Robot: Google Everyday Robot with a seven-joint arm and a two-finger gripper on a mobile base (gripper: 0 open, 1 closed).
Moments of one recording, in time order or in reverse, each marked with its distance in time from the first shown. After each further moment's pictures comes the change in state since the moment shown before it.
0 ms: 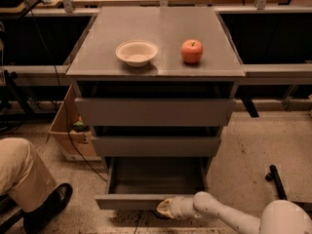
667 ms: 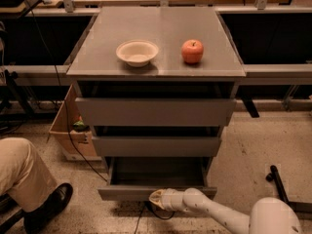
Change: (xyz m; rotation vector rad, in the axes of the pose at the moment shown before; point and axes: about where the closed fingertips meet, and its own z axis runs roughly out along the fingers) arm -0.033 -0.038 0.038 0.121 -0.048 -0.042
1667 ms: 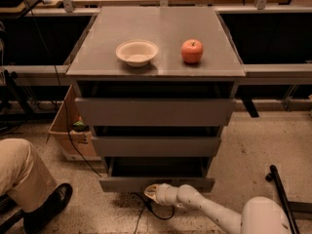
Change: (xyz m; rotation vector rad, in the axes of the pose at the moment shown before) arm -0.022 -0.020 0.031 0.048 -0.040 -0.027
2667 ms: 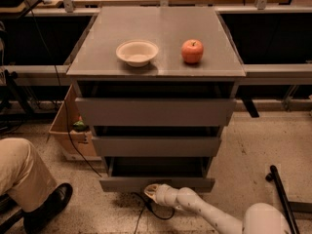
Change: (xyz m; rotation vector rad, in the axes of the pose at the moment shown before) arm 0.004 -0.006 0.005 0.066 -0.025 0.027
